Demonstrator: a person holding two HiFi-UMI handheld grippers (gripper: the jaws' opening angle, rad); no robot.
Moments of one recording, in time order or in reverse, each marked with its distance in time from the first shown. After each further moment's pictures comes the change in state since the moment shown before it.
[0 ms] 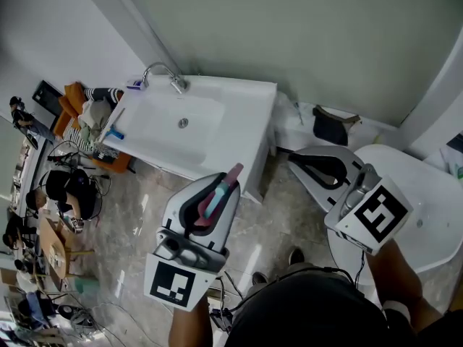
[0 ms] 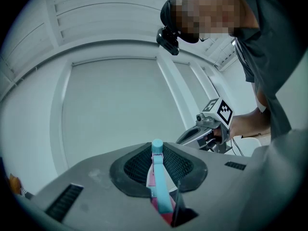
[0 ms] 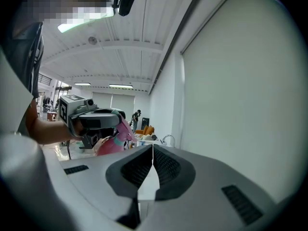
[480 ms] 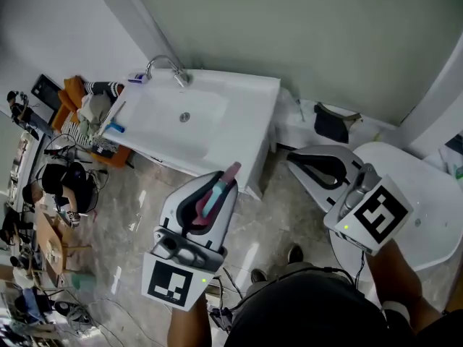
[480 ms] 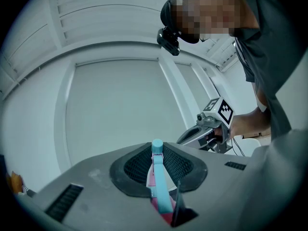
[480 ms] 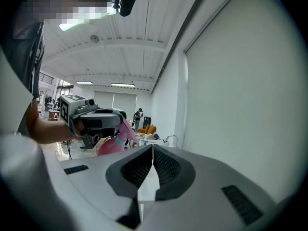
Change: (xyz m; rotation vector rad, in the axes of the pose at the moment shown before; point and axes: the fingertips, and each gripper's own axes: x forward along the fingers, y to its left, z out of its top) left arm -0.024 0.010 -0.005 -0.014 -0.002 0.017; right arm 0.012 0.022 0.007 -0.015 0.004 0.012
